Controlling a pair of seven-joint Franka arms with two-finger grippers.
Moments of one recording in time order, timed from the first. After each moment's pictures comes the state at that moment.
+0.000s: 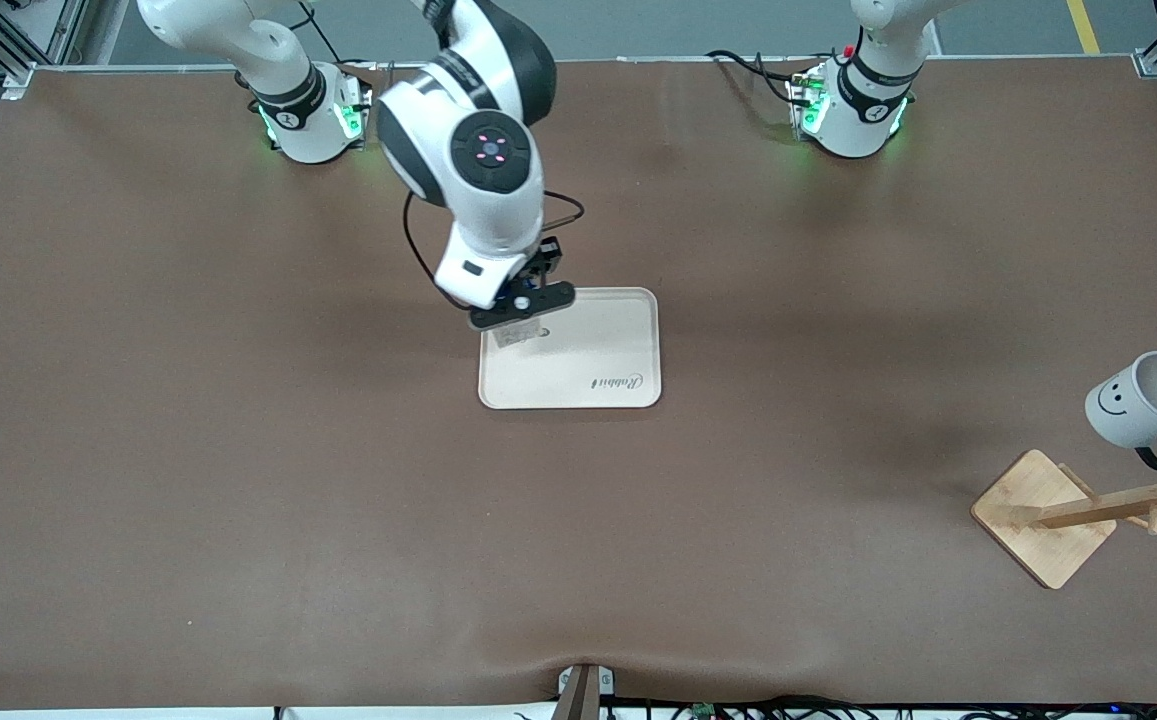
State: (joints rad) left arm 0.43 0.39 -0.18 -1.37 0.02 1.79 0.35; right arm 0.72 0.40 -0.03 -1.45 0.06 1.69 0.41
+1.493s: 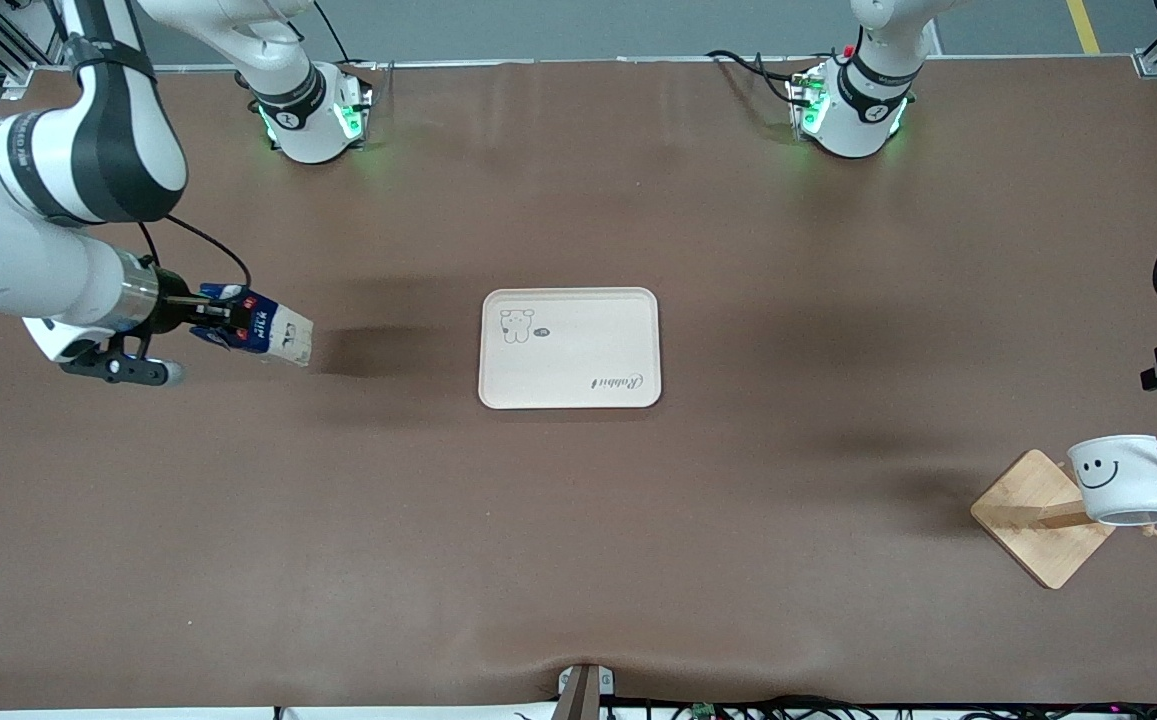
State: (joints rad) left arm 0.42 0.32 -0.28 -1.33 0.02 1.68 0.34; right arm 0.08 0.09 -0.04 -1.91 0.07 1.75 0.18
